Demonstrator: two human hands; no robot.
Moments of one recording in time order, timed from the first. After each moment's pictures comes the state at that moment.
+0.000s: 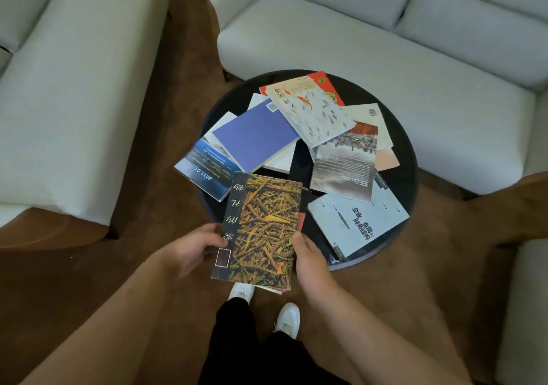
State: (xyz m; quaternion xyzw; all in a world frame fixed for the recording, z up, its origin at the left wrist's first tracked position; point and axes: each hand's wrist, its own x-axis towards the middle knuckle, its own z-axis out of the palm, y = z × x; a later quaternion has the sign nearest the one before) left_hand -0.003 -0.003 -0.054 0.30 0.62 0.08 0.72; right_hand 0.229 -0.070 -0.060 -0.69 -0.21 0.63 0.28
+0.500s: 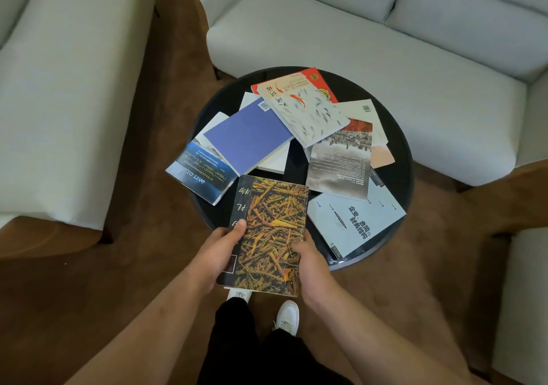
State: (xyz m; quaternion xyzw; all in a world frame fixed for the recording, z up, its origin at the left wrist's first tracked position) left_hand 0.049 -0.012 -0.058 0.29 0.68 0.11 0.66; right_hand 0.225 -0.063 -0.064 -0.63 -0.08 0.66 0.40
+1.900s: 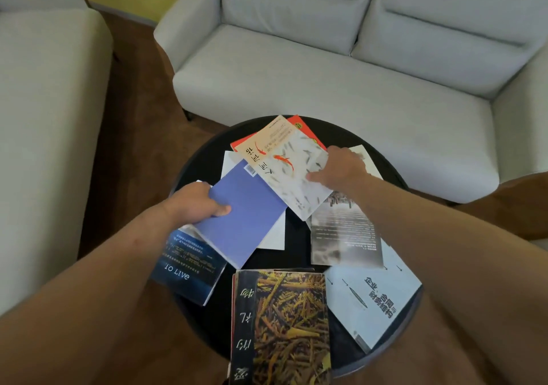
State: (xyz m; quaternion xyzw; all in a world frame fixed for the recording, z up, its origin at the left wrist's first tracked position) left_hand 0.049 0.271 -0.055 0.63 0.60 -0.05 0.49; right_hand 0.359 0.241 -0.053 -0.83 -0.51 0.21 -0.02
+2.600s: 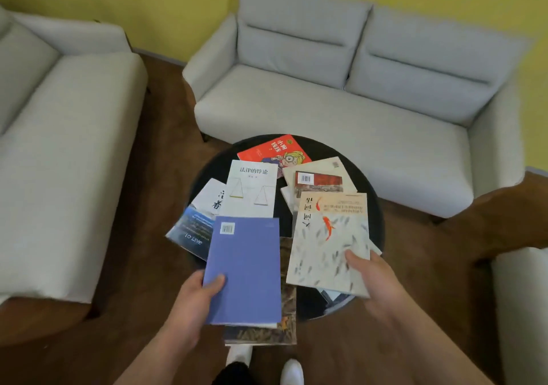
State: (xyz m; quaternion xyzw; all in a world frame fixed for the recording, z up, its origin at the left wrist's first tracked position) left_hand 0.023 -0.005 0.012 0.34 0.66 0.20 0.64; right_hand 0.337 -0.057 0.028 -0.67 -0.08 0.58 0.46
